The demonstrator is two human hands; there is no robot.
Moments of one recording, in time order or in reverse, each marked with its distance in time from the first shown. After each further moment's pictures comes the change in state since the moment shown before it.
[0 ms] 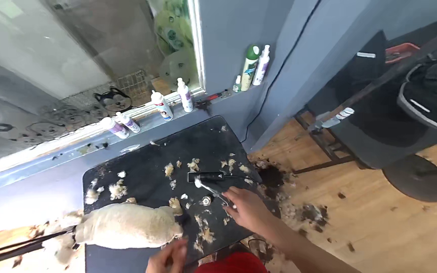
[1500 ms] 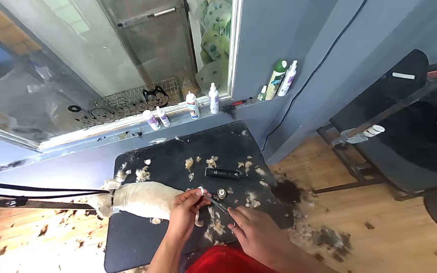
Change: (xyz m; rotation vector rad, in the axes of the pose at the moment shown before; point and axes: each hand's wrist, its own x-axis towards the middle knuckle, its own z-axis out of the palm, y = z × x) left_hand 0.058 0.050 0.002 -0.908 0.002 0.117; right_hand -0.076 -0.078 0.010 -0.173 0.319 -0.354
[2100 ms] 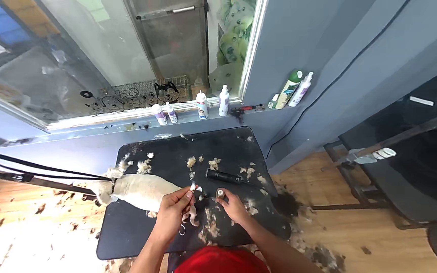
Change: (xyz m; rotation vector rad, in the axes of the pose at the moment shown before) left_hand -0.018 0.028 -0.011 0.368 0.130 0.091; right_hand 0.050 0.119 0.193 0.555 -0.151 0.488
